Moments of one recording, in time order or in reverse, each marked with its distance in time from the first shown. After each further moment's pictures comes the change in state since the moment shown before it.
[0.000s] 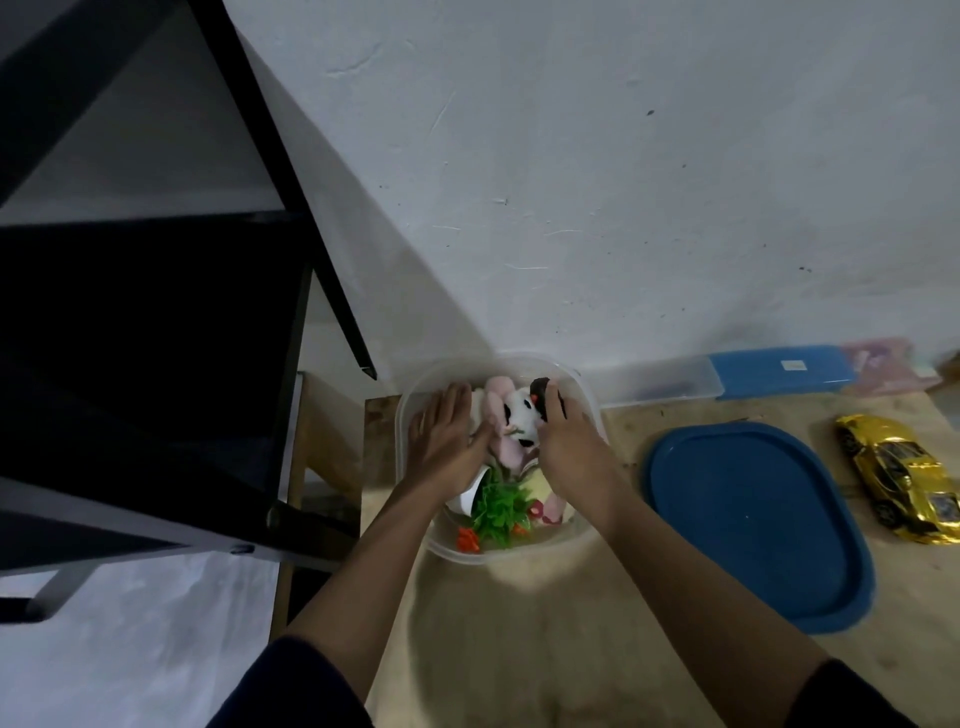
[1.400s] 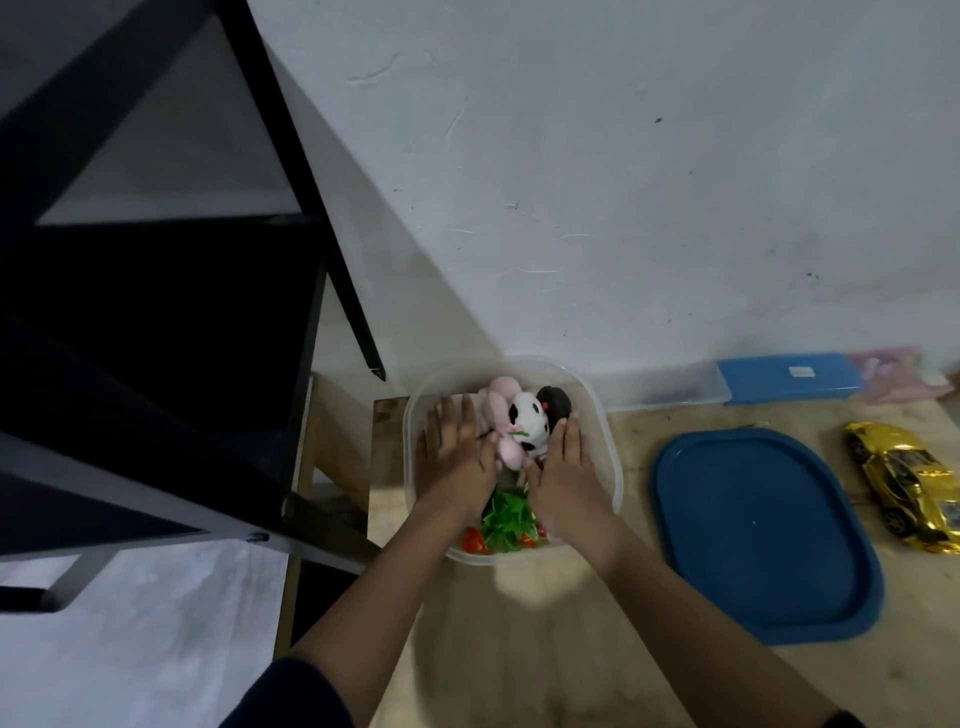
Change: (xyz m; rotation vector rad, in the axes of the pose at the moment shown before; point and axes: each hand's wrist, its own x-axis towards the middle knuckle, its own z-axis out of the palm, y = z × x) left_hand -0.024 0.004 0.013 0.042 0.130 -0.079; right_hand -0.024 -0.017 0.027 0.279 -0.125 0.199
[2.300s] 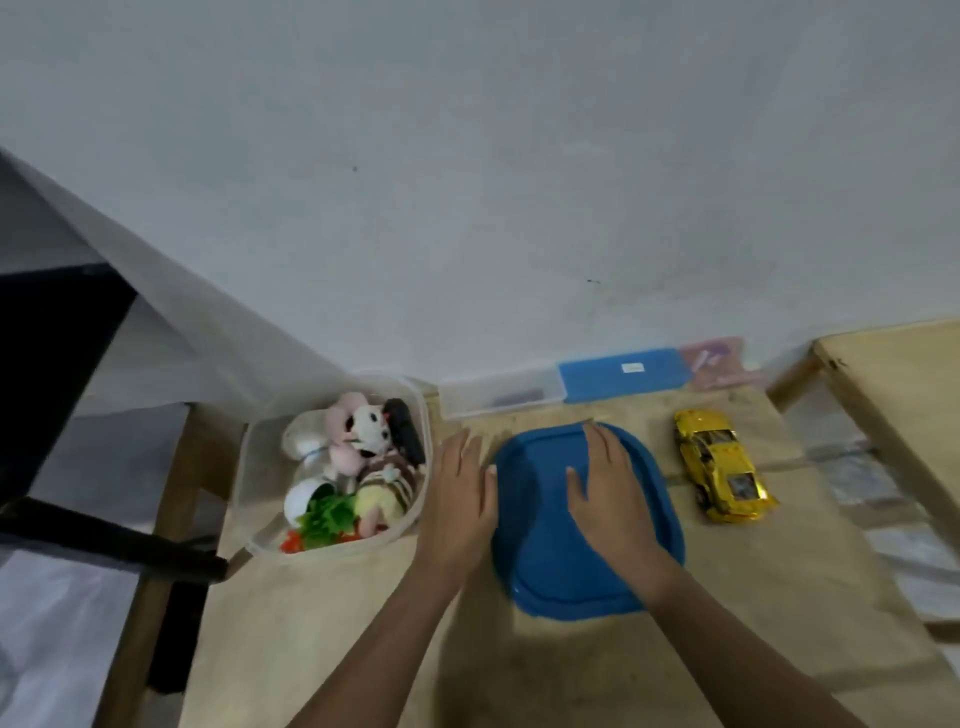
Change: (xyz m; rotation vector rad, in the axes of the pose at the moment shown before) left_hand -0.078 0.183 0.067 -0.214 0.210 0.288; right_hand -0.064 0.205 -0.119 0.092 0.393 -0.100
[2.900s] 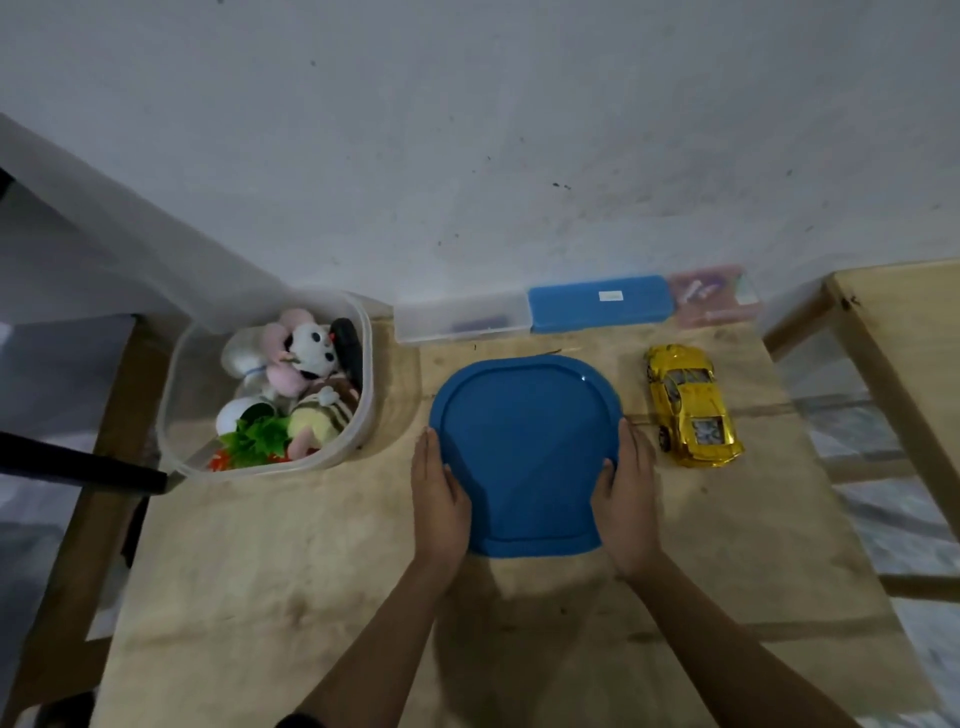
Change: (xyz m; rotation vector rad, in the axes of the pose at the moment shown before) left_hand -0.054 0.012 0.098 -0.294 0.061 -0.479; right_hand -0.035 0.105 0.021 0.227 0.085 0.191
